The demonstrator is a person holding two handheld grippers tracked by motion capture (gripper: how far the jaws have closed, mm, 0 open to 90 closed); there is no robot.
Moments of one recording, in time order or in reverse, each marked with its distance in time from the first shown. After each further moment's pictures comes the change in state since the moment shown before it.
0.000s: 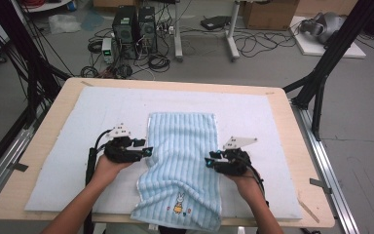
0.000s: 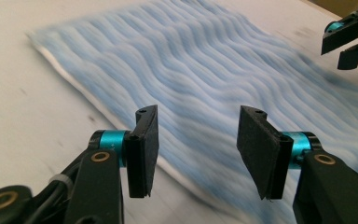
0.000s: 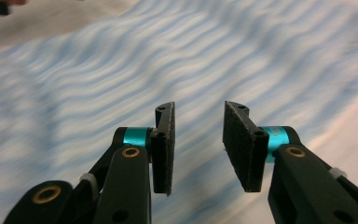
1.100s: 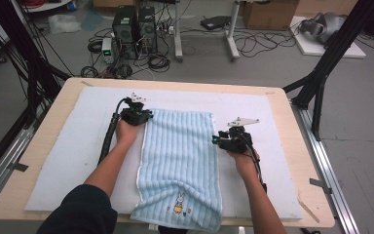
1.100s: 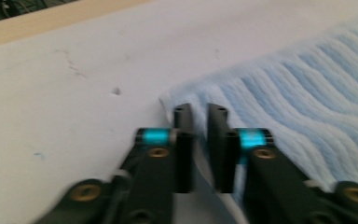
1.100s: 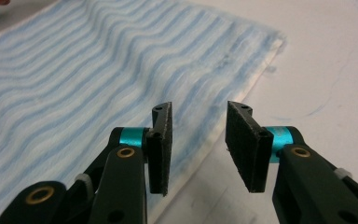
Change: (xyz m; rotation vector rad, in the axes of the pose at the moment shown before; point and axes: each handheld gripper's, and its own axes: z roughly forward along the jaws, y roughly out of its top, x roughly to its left) left arm 0.080 0.048 0.089 0.047 0.355 -0.046; right arm -0.058 0.020 0.023 -0.009 -0.183 0.100
